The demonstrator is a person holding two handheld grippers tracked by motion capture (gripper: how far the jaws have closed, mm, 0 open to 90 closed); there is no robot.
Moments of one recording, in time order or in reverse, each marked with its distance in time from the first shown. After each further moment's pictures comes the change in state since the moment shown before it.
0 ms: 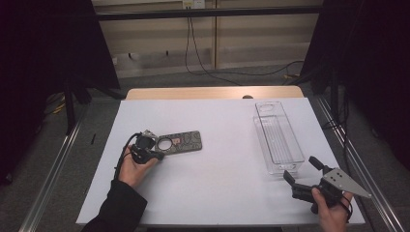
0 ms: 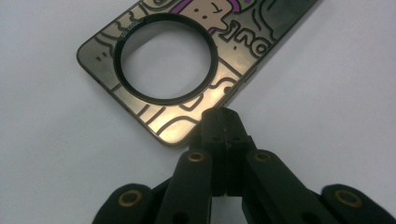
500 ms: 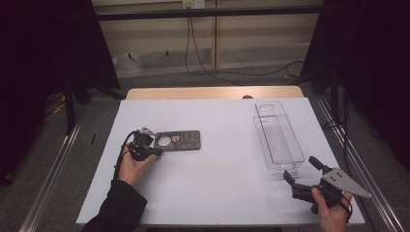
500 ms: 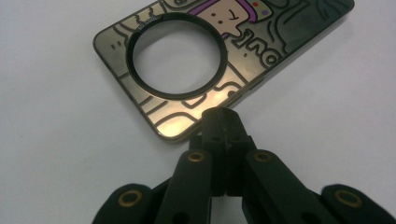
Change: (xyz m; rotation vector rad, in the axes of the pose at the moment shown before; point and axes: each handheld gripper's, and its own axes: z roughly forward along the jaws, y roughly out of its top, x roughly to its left) left arm 0.012 0.001 0.003 -0.044 0.027 -0.048; right arm 0.000 0.000 0.000 0.001 0.001 -0.001
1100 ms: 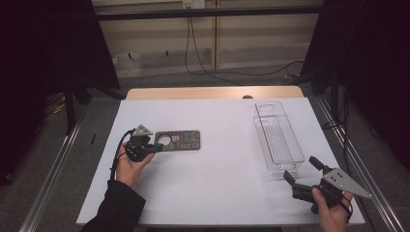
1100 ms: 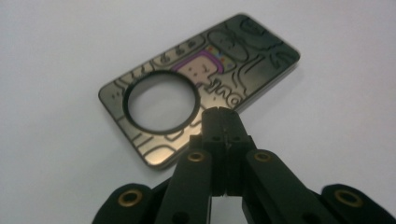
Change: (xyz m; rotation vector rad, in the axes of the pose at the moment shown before) left arm -0.012 0.001 -0.024 -0.194 -0.014 0.062; right arm 0.000 0.000 -0.001 -0.004 -0.003 0.005
